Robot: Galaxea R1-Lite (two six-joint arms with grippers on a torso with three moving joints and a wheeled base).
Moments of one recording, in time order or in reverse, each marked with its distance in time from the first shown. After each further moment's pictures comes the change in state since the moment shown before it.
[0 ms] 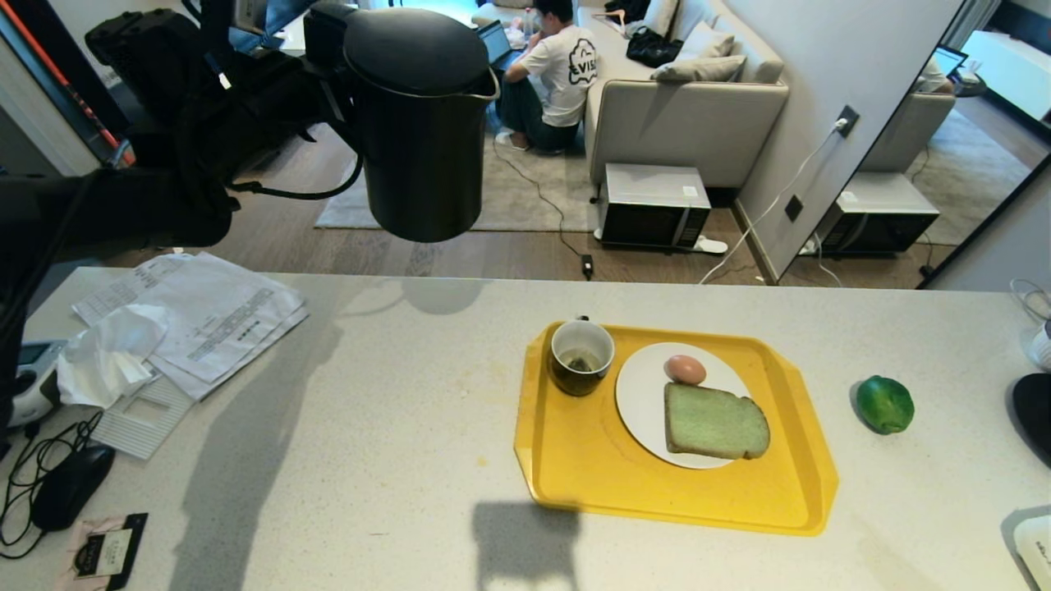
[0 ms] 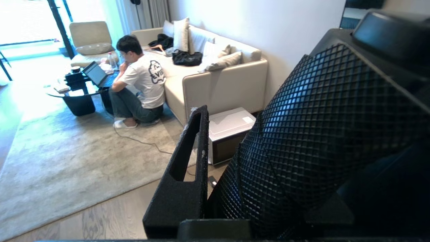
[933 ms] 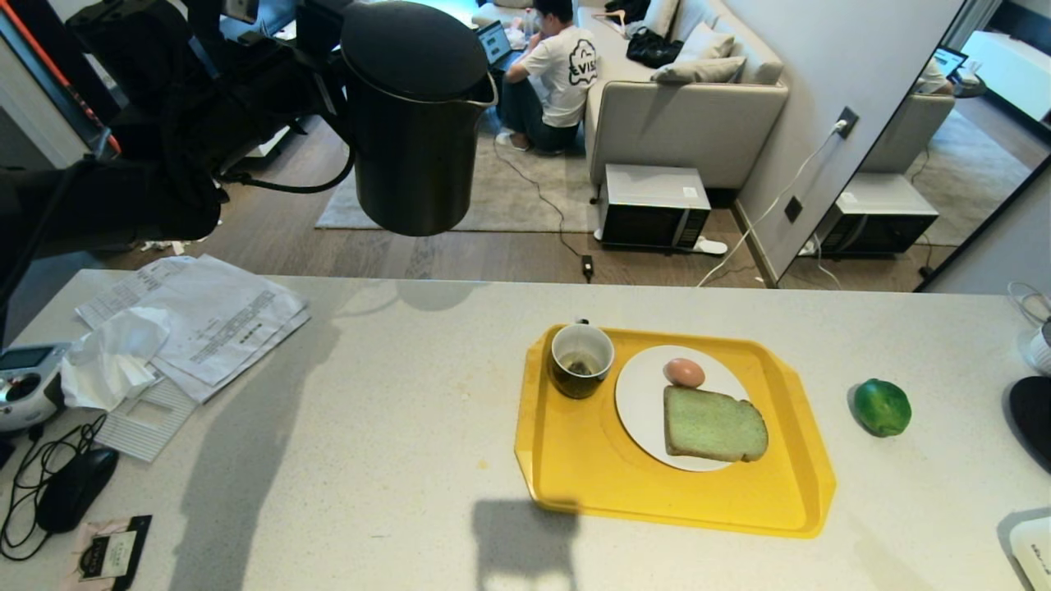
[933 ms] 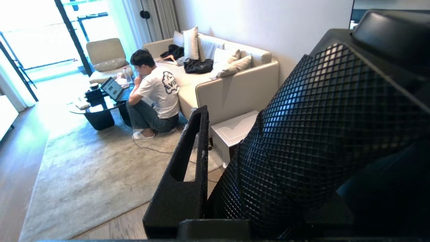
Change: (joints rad) left arm 0.000 -0.021 0.000 -0.003 0.002 0.088; right arm 0.000 0.000 0.000 0.000 0.000 0.000
